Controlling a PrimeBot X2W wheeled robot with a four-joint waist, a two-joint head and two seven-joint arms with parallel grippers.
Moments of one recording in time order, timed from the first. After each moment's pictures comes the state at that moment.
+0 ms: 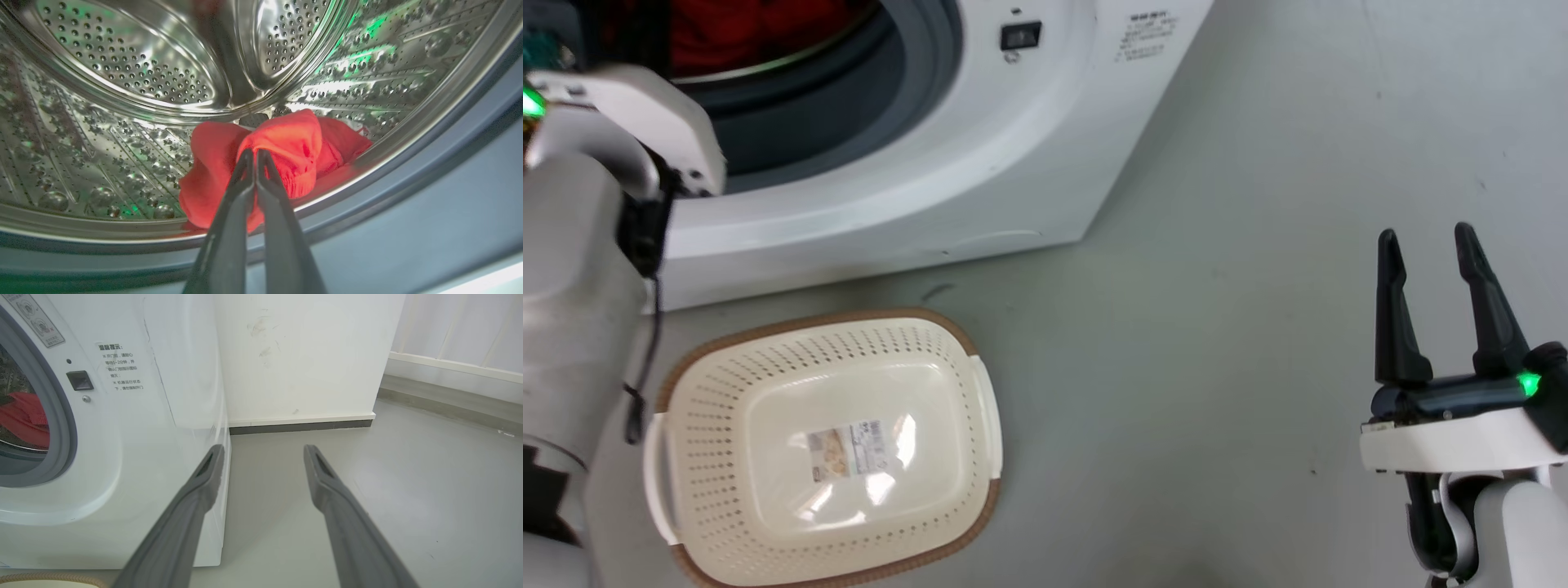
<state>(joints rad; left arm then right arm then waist) -1.16 0.51 -0.70 0.99 -0.68 -0.02 -0.24 -0.18 -0.05 -0.03 -0.04 0.15 0.13 -0.26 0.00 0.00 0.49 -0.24</state>
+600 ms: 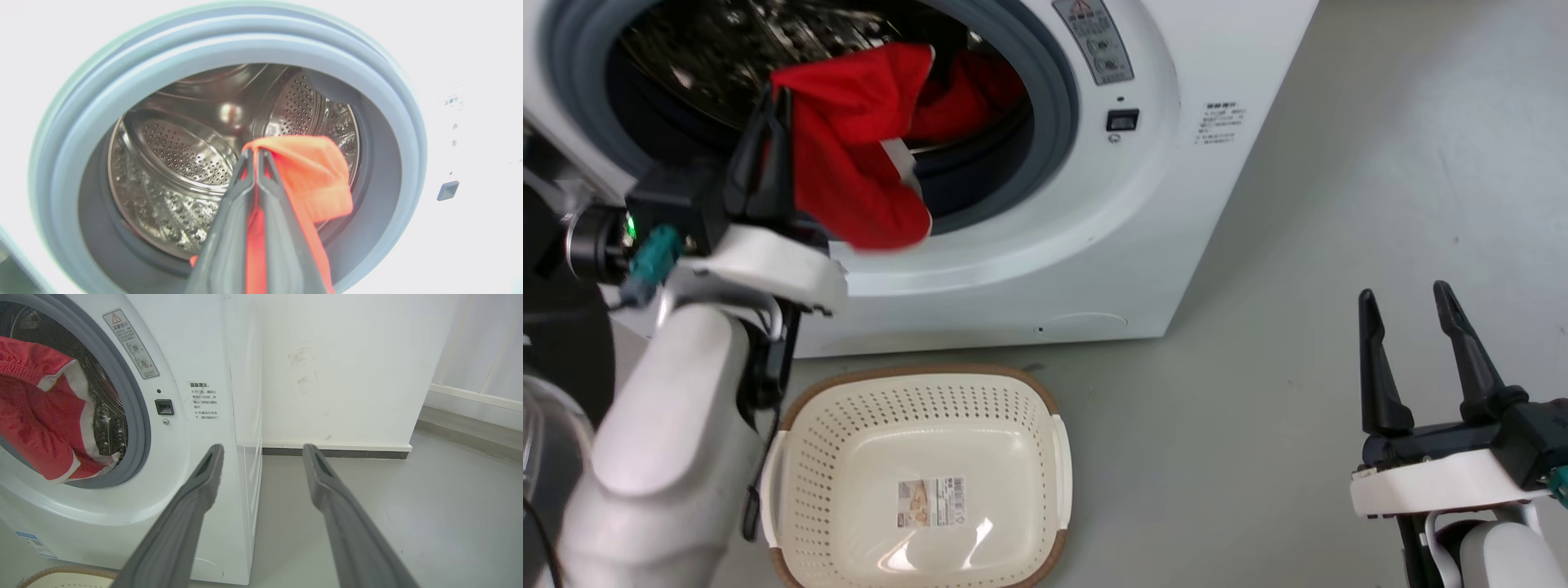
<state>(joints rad) -0.67 0.41 -0.38 0.36 -0.44 0.10 -0.26 -0.10 -0.05 -0.04 -0.01 0.07 0.13 -0.26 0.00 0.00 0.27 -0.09</state>
